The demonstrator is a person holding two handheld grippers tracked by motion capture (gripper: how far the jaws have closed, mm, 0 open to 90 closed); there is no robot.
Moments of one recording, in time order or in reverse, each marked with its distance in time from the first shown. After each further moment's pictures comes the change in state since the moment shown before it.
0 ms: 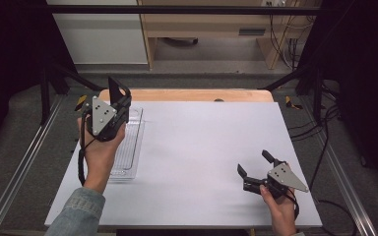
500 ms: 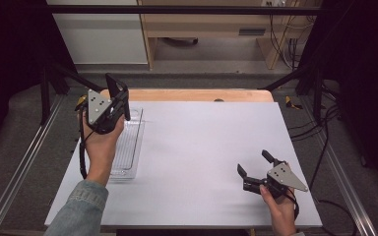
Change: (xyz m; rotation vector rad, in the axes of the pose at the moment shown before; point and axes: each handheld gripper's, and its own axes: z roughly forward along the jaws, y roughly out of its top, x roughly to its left) left arm 0.014 -0.003 0.014 0.007 0.023 -0.105; right arm 0.000 -0.001 0.001 0.005 0.003 -0.001
